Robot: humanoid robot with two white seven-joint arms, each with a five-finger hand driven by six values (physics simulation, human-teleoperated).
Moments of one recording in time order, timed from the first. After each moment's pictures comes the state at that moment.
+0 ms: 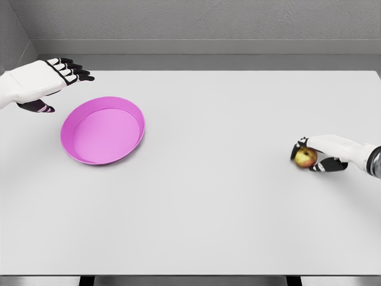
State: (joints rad) left arm -0.68 0.92 -0.59 -1.34 -0.58 -0.61 -0.21; right arm -0.35 -1.03 0.62 -1.70 0.15 0.03 0.45
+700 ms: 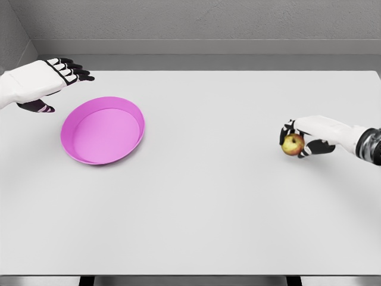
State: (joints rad) left arm -0.68 0.92 -0.59 -1.34 -0.58 -0.61 -0.21; right arm -0.45 -0.96 0.62 -1.72 0.16 0.02 0.47
